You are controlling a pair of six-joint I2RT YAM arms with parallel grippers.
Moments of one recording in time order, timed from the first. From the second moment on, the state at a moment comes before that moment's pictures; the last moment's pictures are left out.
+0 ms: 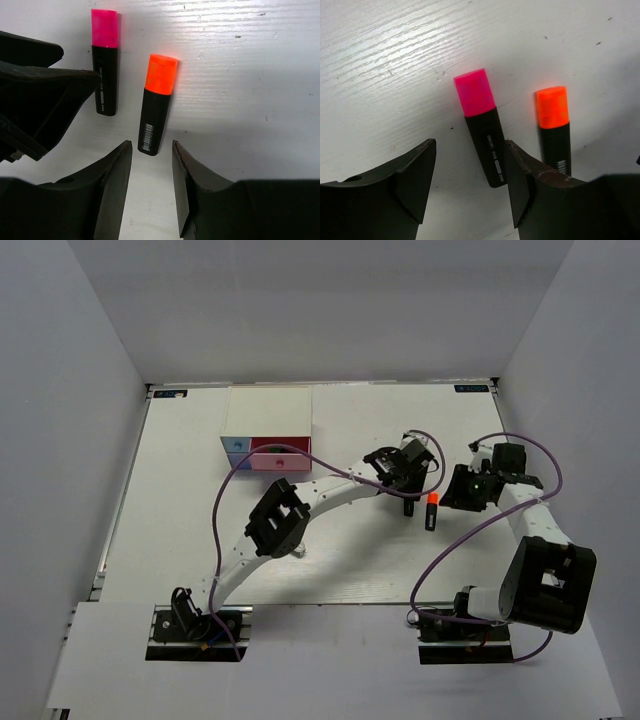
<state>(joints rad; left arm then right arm) -1.02 2.50 2.24 -0.65 -0.22 -0.56 -0.18 1.31 0.80 -0.56 -0.41 -0.01</state>
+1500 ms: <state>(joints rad) -1.05 2.22 1.75 -0.60 -0.33 -0.48 -0.24 1.30 0.77 -0.52 -0.53 0.02</state>
